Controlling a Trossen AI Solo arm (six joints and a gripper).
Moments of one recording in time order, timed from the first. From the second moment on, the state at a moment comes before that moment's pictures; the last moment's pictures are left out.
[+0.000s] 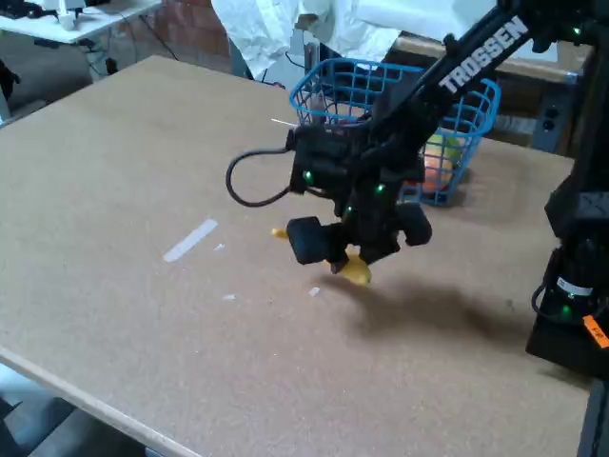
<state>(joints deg) 25.4 93.8 46.2 -29.1 11.8 65.5</state>
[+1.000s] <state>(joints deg) 25.0 102.7 46.2 -20.6 17.6 72.0</state>
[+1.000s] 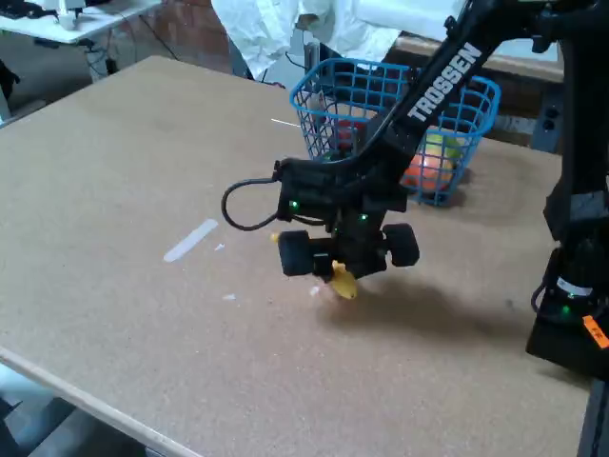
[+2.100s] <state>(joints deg) 24.5 107.0 46.2 -15.4 17.6 71.0</state>
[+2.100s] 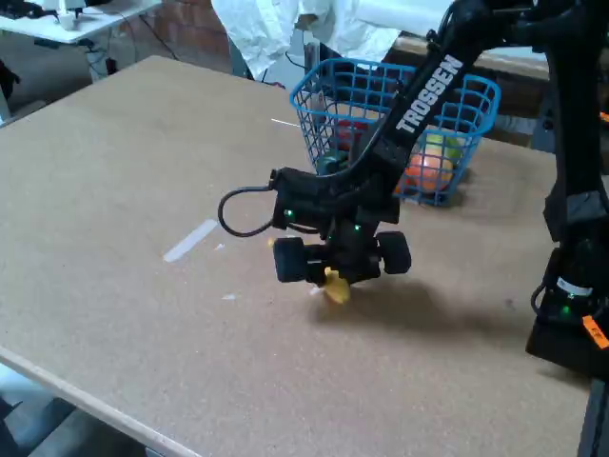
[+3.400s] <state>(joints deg) 24.6 99.2 55.4 -25.7 22.1 60.2</state>
